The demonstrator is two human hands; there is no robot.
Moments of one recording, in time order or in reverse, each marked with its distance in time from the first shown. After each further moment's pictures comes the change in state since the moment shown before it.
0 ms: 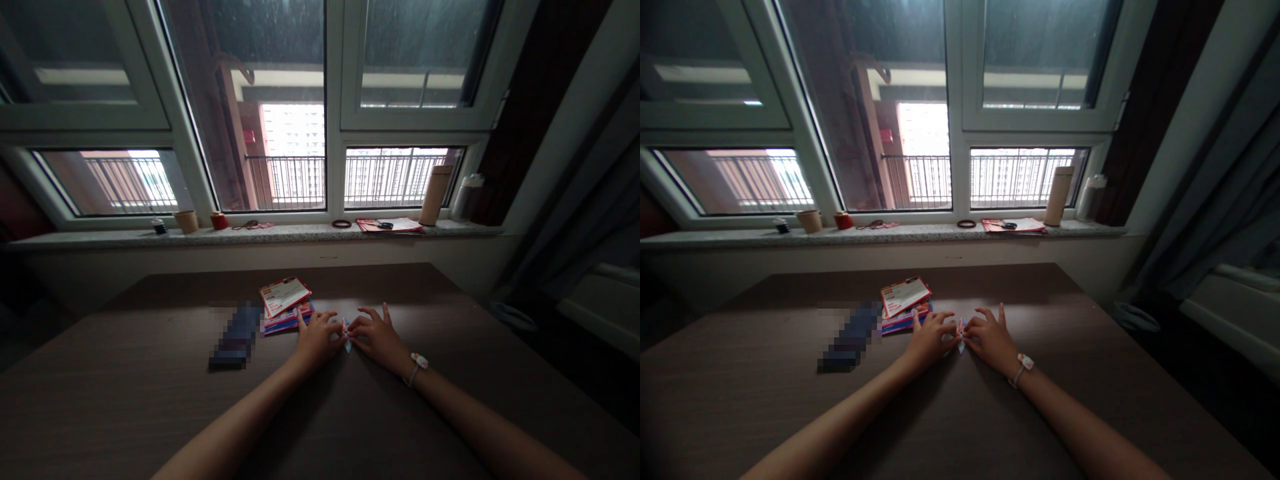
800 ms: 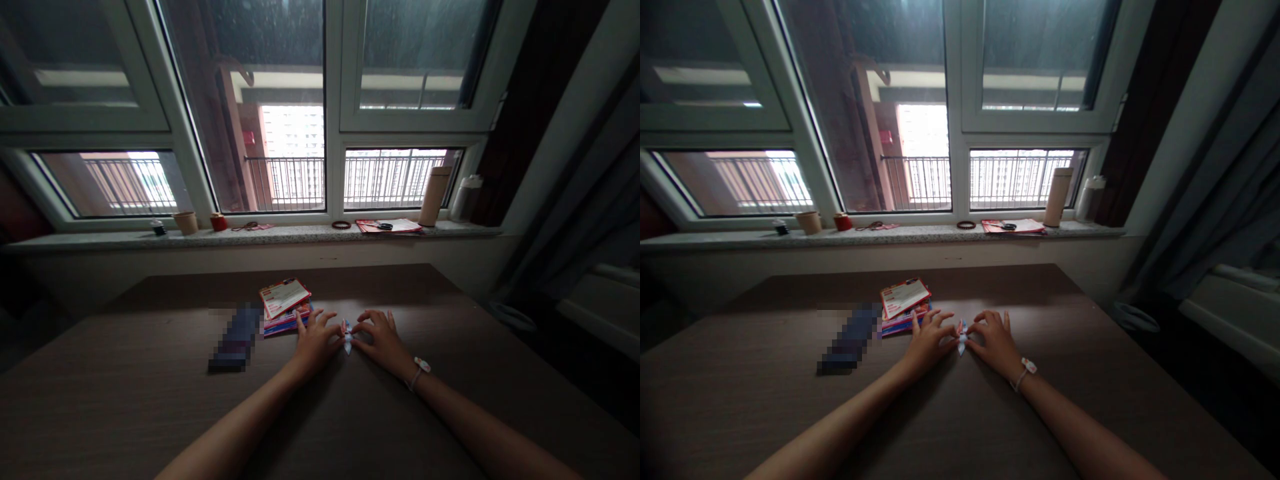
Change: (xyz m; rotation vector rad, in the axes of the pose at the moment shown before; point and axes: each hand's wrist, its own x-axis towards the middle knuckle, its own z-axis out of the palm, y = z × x) left_hand -0.005 -0.002 0.001 -0.033 0.005 0.001; right_hand -0.007 0.001 0.001 0.061 0.068 0.152
